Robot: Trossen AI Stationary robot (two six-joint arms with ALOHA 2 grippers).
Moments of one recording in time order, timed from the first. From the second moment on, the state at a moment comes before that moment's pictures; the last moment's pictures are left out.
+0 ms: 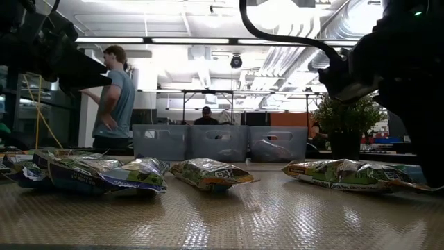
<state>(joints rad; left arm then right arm) -0.16 0.03 0.10 -0.23 -0.41 -0.27 0.53 1.95 1.21 -0.74 -0.07 1.43</state>
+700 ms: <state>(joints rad) -0.16 0.03 0.10 -0.23 -0.41 -0.27 0.53 1.94 1.21 -0.74 -0.04 1.44</state>
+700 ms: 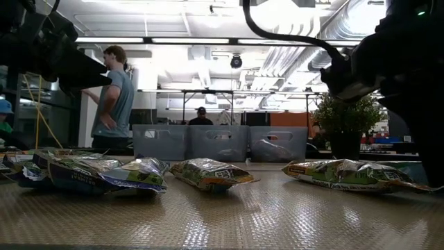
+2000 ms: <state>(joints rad) -0.16 0.03 0.10 -0.23 -0.41 -0.27 0.48 1.69 1.21 -0.11 0.60 0.60</state>
